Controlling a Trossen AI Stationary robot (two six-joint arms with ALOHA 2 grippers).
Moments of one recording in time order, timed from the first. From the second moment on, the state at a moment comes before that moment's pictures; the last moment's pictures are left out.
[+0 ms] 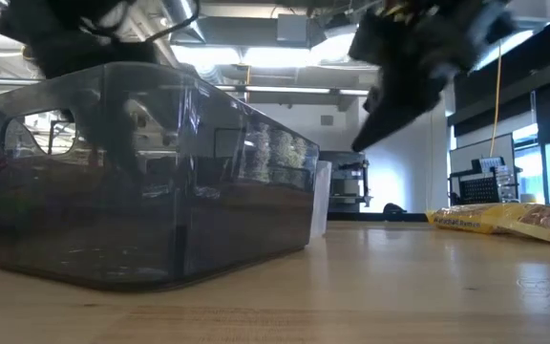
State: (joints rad) left arm -0.26 1.22 0.59 -0.31 -0.18 -0.59; right arm 0.18 1.49 0.84 -0.18 0.06 0.18
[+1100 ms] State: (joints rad) left arm -0.47 1.55 0.59 0.20 -0.32 -0.70; right arm 0.45 1.77 0.84 0.19 0.47 0.58
